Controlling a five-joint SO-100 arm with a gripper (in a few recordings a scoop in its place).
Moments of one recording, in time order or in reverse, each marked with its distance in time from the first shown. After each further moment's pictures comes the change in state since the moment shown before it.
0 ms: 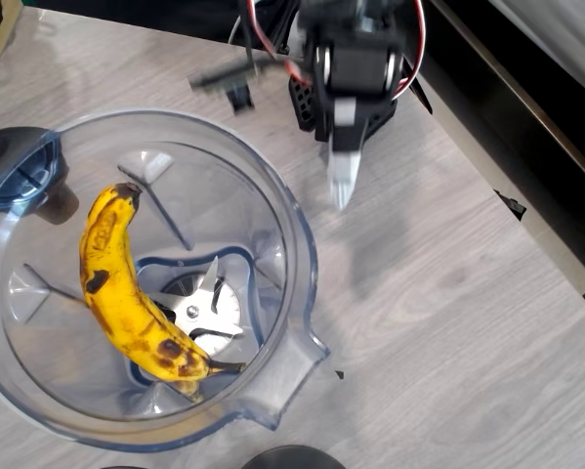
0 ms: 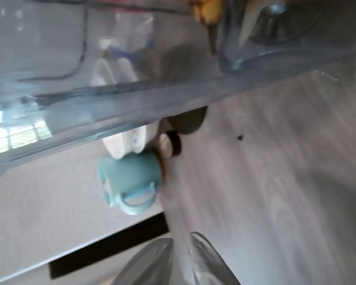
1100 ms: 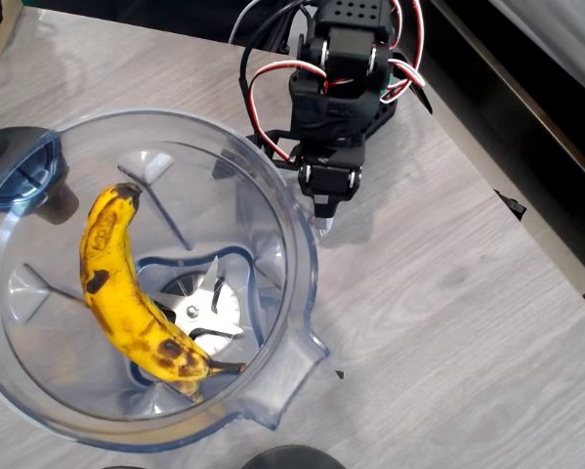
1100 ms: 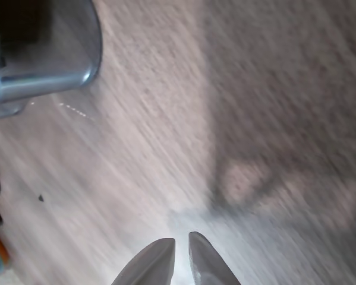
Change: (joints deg) arm 2.4 5.4 31.8 1.6 1.8
